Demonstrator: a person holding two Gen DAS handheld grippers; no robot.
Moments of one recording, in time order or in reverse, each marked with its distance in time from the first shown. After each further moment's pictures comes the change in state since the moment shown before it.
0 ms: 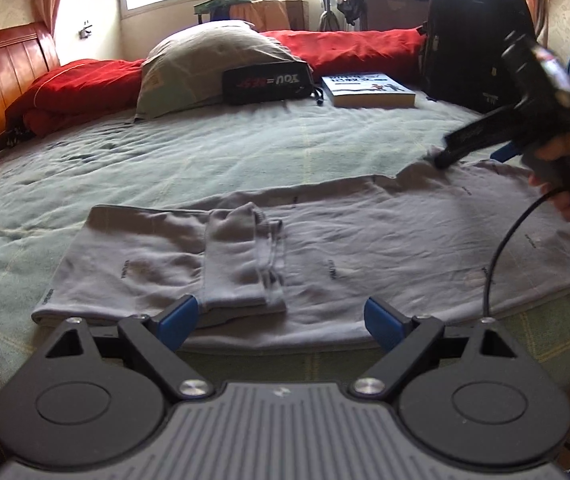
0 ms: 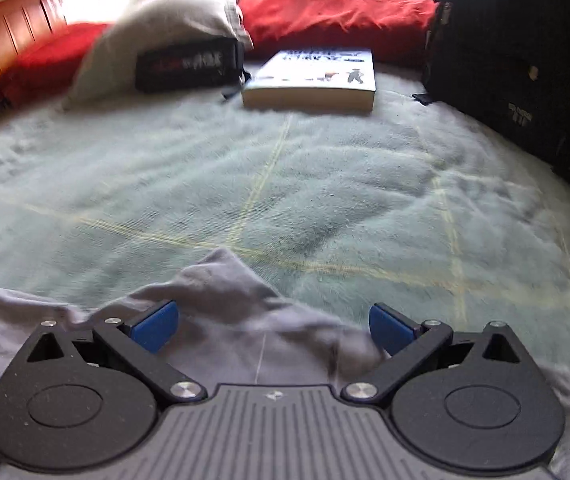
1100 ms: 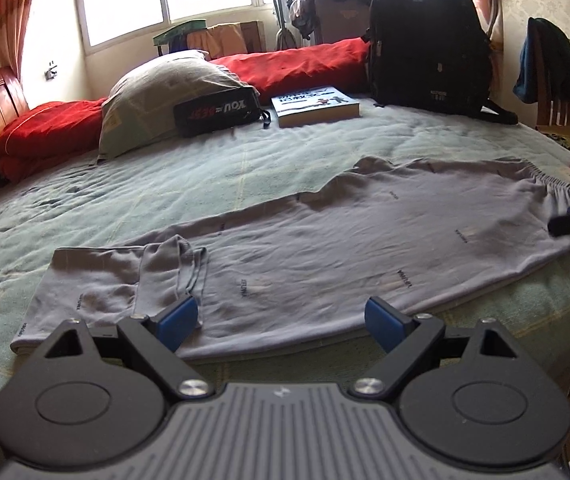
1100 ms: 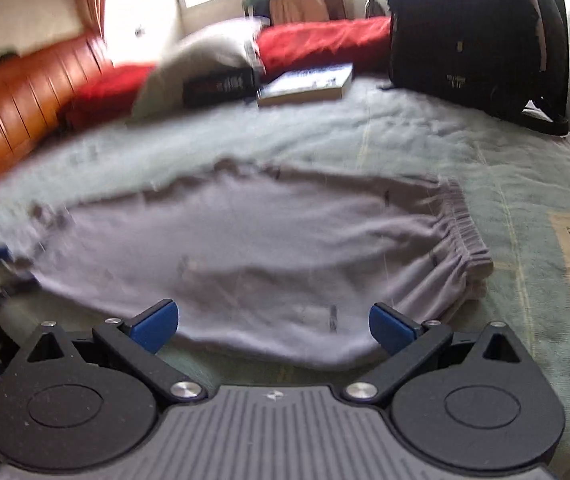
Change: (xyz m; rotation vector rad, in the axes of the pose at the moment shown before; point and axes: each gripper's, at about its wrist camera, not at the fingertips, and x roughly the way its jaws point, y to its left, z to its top) left arm -0.025 -0.059 0.000 0.123 -0.061 -0.048; right arm -0.161 -0.086 -0.160 0.090 -0.163 0.215
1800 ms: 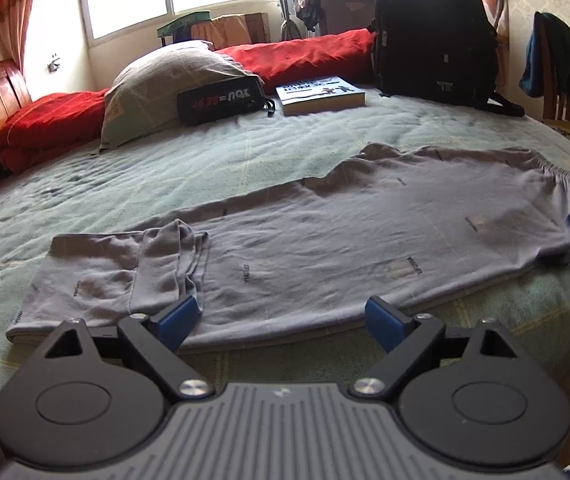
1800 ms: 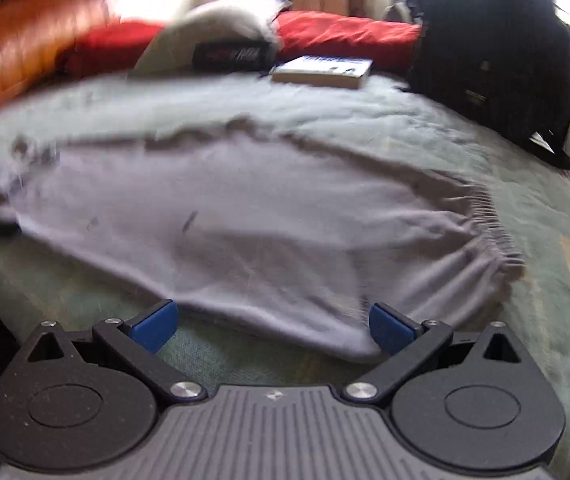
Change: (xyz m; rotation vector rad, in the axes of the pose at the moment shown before) left arm 0.007 0.001 -0.008 -0.001 0.017 0.012; right arm 0.010 0.032 -0.019 -0.107 0.017 -0.068
